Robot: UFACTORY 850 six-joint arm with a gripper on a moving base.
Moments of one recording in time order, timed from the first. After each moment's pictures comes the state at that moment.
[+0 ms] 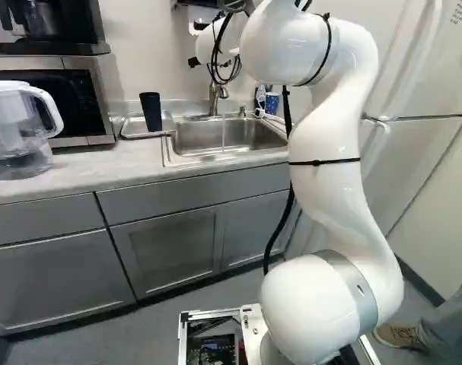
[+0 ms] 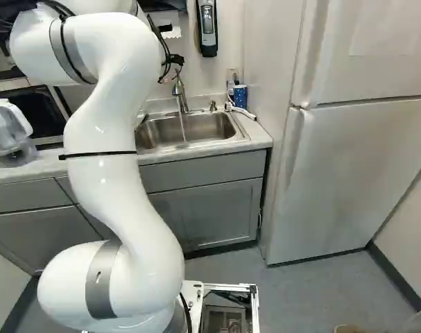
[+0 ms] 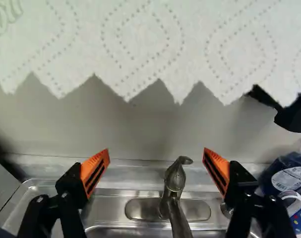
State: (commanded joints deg) arm 11.1 -31.7 -103.8 -14.3 3.7 10.8
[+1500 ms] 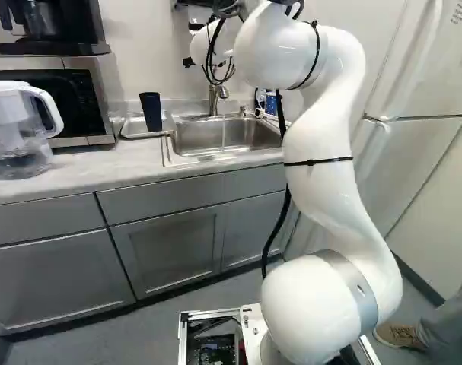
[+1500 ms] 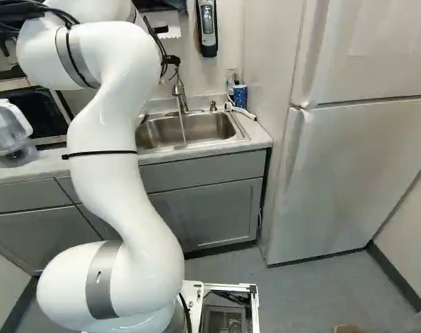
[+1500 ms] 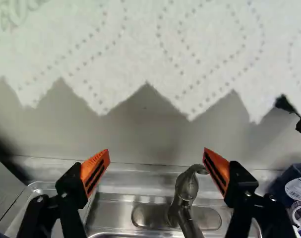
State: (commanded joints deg) arm 12.2 -33.4 -105.9 -14.3 3.7 10.8
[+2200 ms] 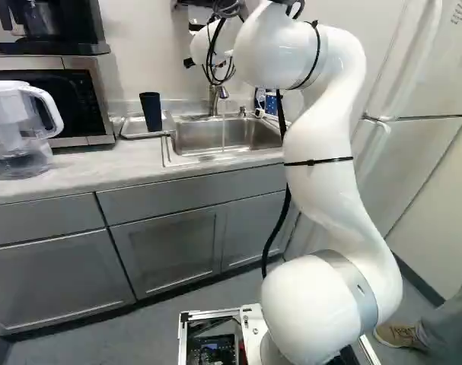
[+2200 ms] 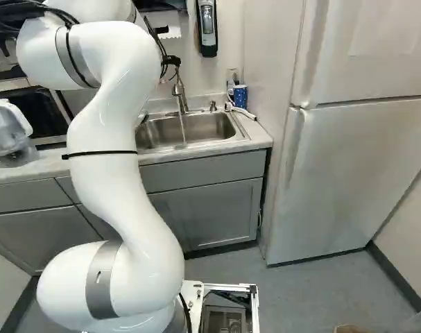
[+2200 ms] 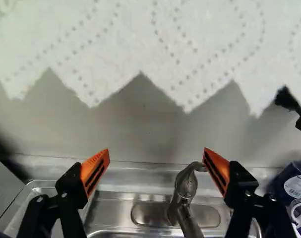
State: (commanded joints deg) arm 12.2 -33.3 -105.7 -14.3 2.6 10.8
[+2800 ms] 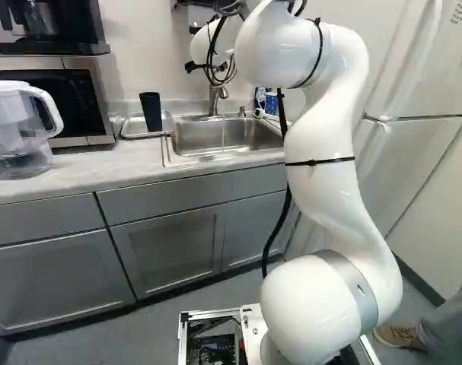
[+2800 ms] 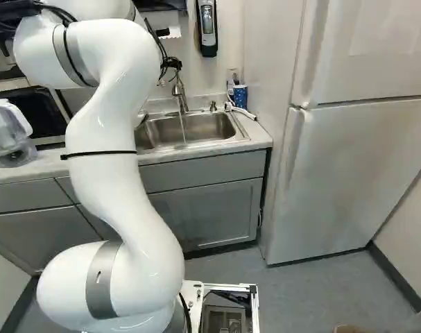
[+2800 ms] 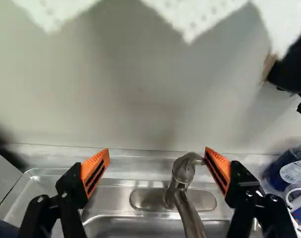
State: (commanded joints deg) arm 12.3 -32.5 -104.7 -14.3 -2.3 10.8
